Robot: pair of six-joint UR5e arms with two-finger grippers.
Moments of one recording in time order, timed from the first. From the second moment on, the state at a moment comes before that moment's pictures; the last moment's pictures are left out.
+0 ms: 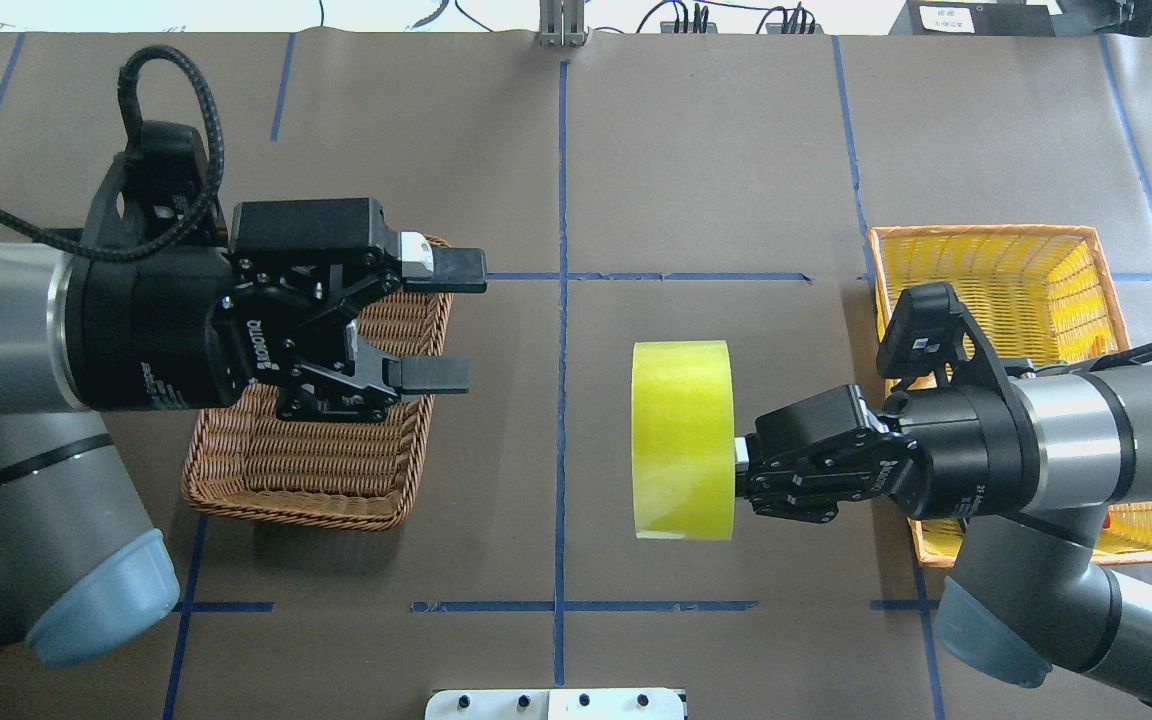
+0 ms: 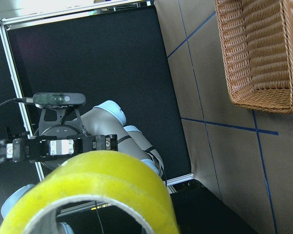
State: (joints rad) left arm -0.56 -1.99 -2.07 -2.90 -1.91 -2.11; right arm 0.49 -1.36 1.95 0.13 2.00 2.13
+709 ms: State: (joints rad) left arm -0.50 -2.01 -2.07 -2.98 -1.86 -2.12; right arm 0.42 -1.26 1.95 0.09 1.94 2.13
